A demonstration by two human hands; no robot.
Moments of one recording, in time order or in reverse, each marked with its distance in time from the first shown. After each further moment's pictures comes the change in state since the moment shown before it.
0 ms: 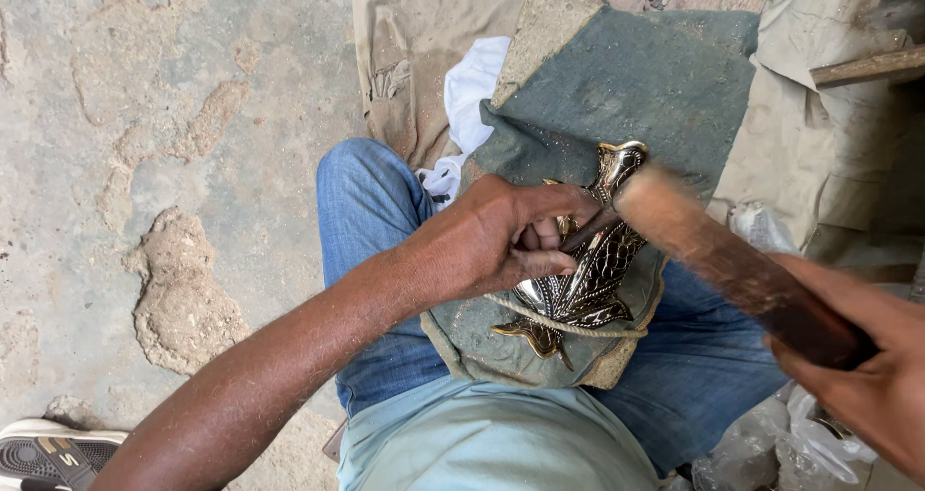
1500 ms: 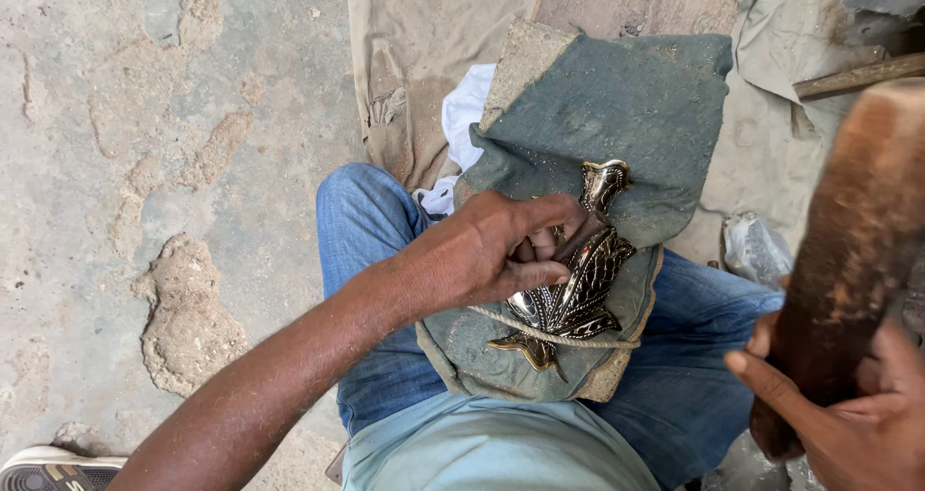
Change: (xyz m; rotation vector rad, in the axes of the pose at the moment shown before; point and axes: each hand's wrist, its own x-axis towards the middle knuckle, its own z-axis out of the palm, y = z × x) left_hand 0.009 0.001 -0.004 0.070 -0.087 0.010; right_hand -0.033 -0.016 0.019 0.363 0.132 0.103
